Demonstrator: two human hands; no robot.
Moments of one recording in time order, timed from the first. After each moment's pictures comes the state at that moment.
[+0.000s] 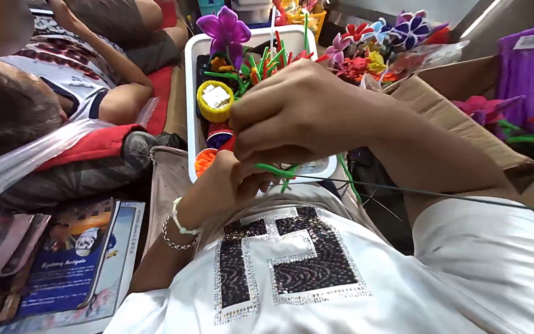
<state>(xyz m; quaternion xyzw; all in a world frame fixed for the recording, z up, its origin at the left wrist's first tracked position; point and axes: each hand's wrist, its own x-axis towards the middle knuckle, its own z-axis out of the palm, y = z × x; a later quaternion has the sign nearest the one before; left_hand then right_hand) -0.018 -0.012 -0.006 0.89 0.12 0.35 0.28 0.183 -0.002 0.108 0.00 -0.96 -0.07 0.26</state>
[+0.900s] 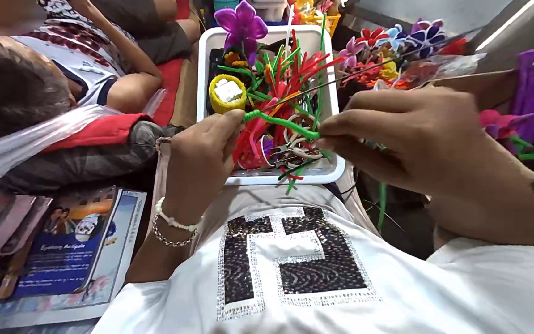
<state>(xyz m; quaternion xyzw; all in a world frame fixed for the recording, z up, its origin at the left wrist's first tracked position) -0.029 -0.029 0.024 0.81 0.38 0.43 -0.10 0.244 -0.063 0.090 -0.28 -0.91 -0.13 0.26</state>
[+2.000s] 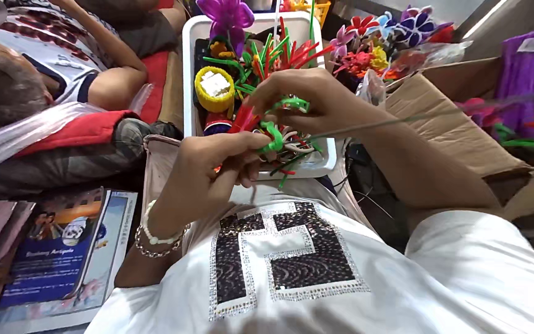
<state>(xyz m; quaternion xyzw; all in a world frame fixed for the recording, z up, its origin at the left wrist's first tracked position) -0.031 -0.035 0.026 0.85 0.17 0.43 0.25 0.221 0.032 0.057 -0.14 -0.93 0.15 0.32</state>
